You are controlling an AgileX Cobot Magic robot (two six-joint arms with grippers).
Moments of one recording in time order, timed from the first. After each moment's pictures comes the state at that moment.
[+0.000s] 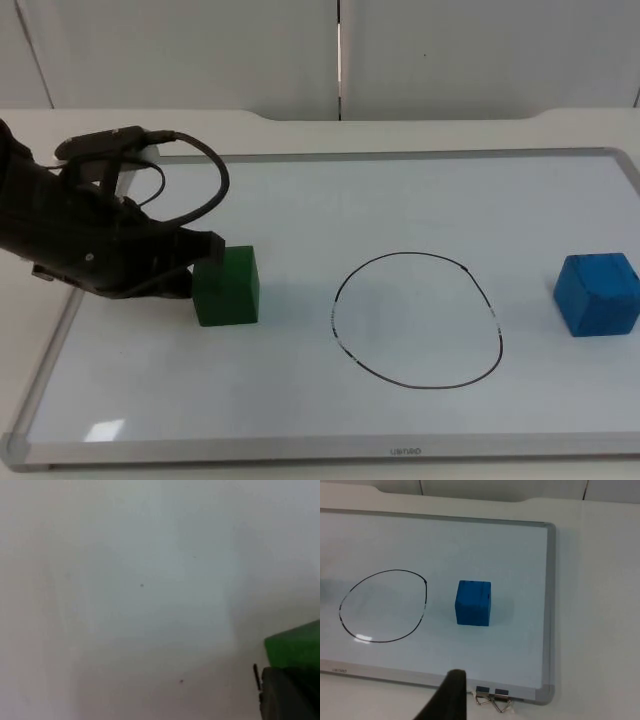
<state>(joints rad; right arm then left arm) 0.12 0.00 -0.53 0.00 1.08 -0.01 -0.20 1.97 -0.82 -1.71 0.27 1.57</state>
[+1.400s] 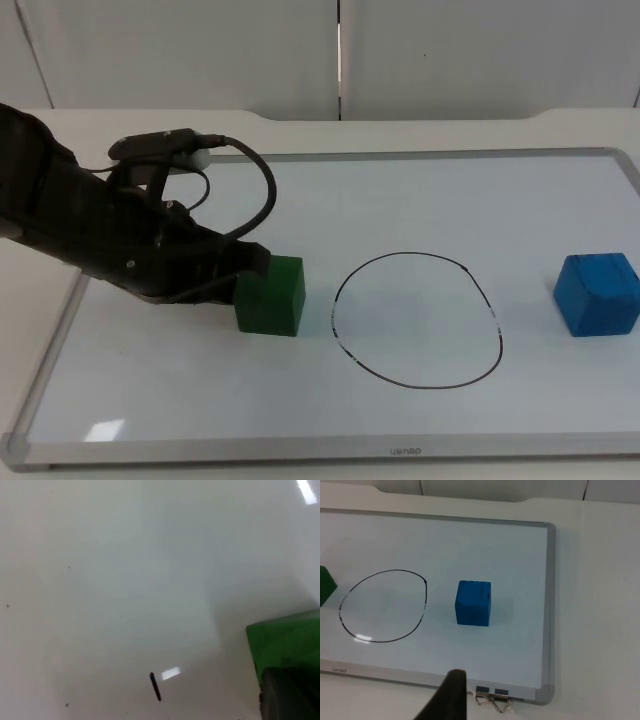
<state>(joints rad) 0.12 0.00 -0.53 0.00 1.08 -0.01 -0.28 1.97 -0.83 -1.73 0.32 1.61</state>
